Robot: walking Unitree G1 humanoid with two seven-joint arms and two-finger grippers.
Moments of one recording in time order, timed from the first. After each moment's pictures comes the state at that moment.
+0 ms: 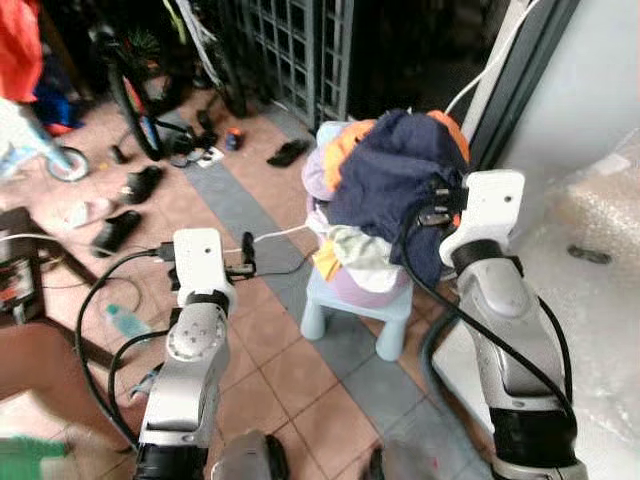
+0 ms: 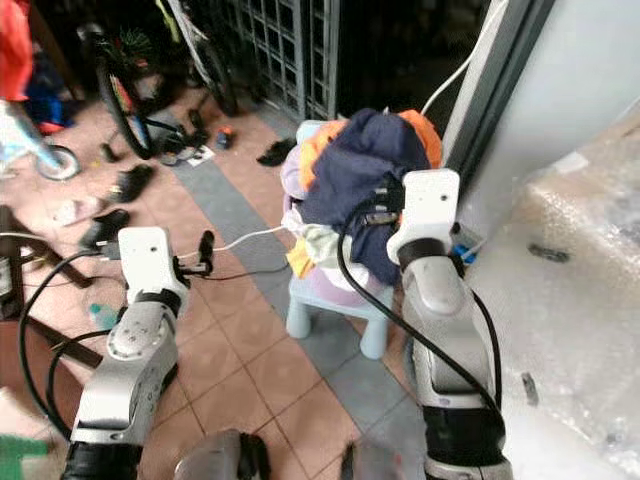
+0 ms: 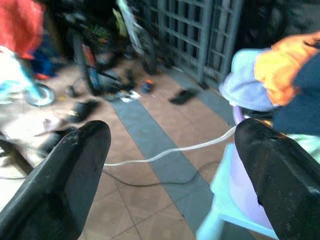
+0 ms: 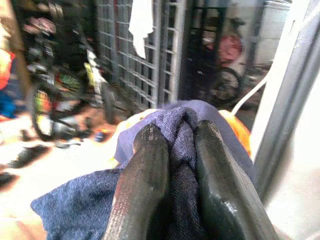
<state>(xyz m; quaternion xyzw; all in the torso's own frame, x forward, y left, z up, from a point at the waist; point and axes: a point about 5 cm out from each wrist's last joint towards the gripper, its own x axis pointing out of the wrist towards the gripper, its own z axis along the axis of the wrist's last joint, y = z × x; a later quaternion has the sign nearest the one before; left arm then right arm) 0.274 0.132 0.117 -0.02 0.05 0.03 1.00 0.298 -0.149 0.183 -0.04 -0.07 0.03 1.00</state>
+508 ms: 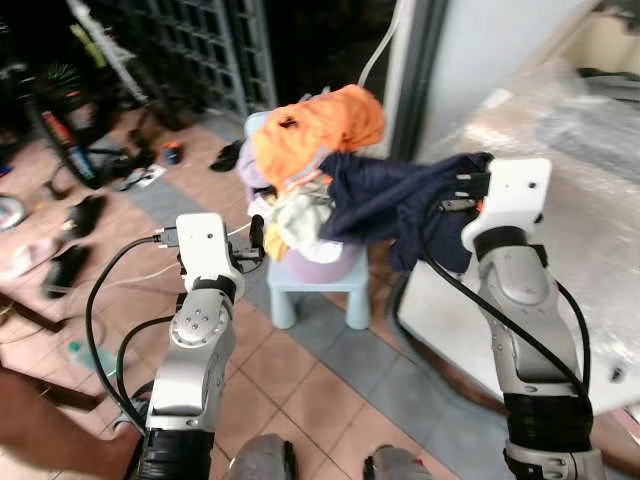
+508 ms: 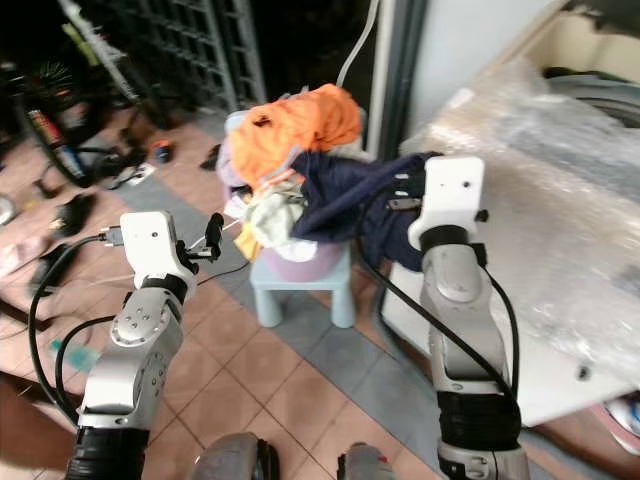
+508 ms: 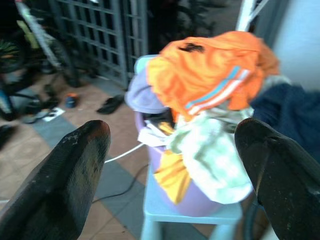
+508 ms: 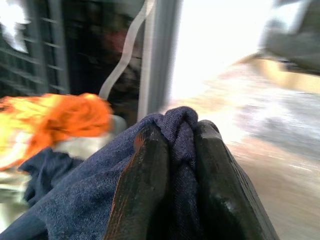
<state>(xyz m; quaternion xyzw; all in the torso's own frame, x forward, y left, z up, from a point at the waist) 0.285 0.130 0.130 -0.04 0.03 0.01 1.00 0.304 -0.176 0.190 -0.09 -0.09 -0.05 0.99</state>
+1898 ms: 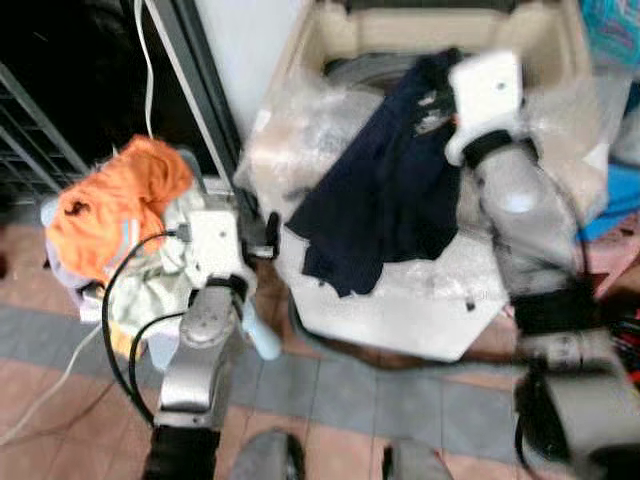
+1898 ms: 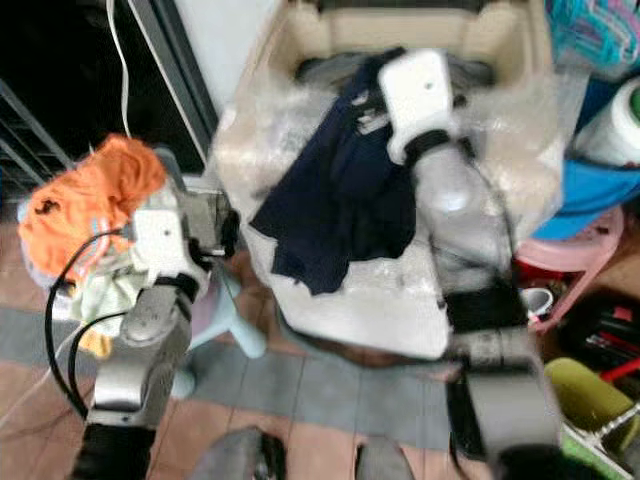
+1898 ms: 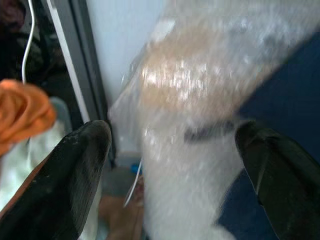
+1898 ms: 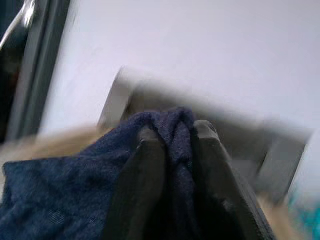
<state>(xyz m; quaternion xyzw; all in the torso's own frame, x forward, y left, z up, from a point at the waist) 0.290 0.114 0.138 -0.05 -0.01 -0.04 1.00 0.374 -0.154 0.324 -0.20 -0.27 0.09 0.94</state>
